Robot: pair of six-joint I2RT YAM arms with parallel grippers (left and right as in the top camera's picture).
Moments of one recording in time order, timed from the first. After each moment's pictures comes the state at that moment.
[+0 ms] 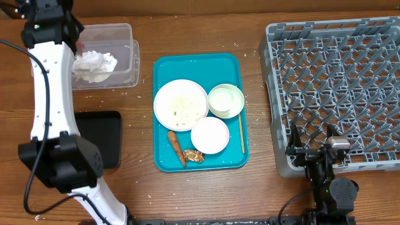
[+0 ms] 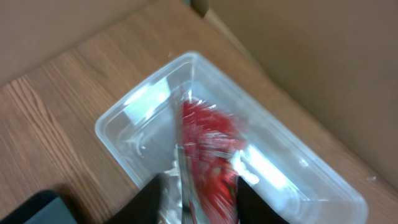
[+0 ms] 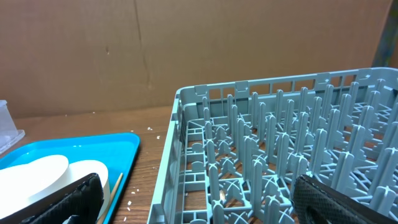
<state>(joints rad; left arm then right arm) 0.18 1.99 2.04 -0.89 -0.43 -0.55 -0.03 0.01 0.02 -0.03 -0.07 0.10</state>
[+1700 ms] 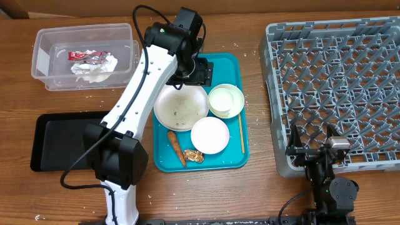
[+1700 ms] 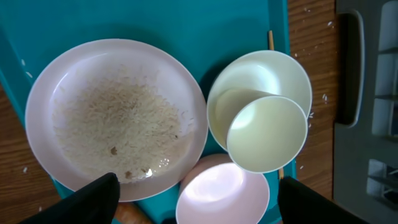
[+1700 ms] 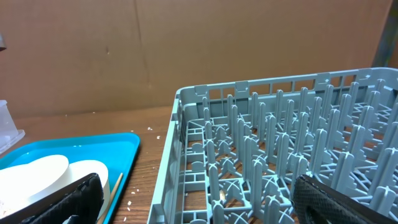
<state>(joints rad) -0.40 2.06 2.03 -1.31 0.17 -0.30 -0.03 0.01 0.02 -0.03 -0.07 0.10</state>
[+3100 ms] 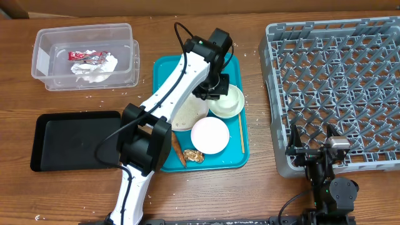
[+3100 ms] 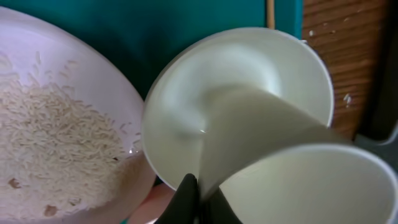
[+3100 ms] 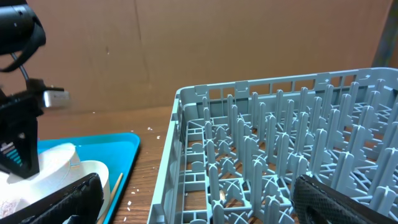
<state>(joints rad) -0.53 2.27 2.07 -1.28 0.17 -0.42 -0.03 0.01 0.02 -0.03 -0.07 0.10</state>
